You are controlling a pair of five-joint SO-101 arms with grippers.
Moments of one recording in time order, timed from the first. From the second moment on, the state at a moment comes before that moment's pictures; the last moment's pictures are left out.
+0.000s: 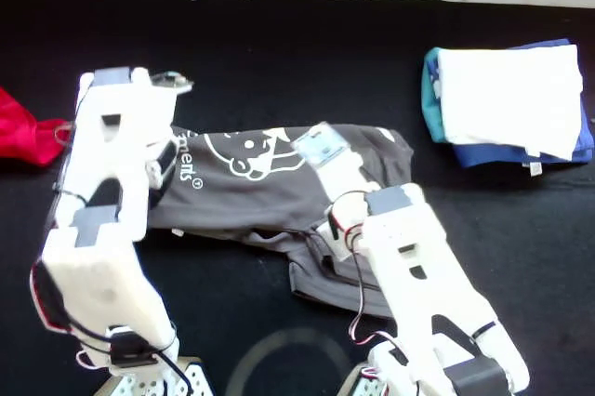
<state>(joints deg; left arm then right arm) -13.8 20.6 -0.3 88.0 -22.6 -25.8 -25.6 48.3 58.8 21.2</state>
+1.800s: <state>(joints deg) -19.9 25.8 -0.3 76.8 -24.1 -41.2 -36.5 59.3 57.5 21.2</state>
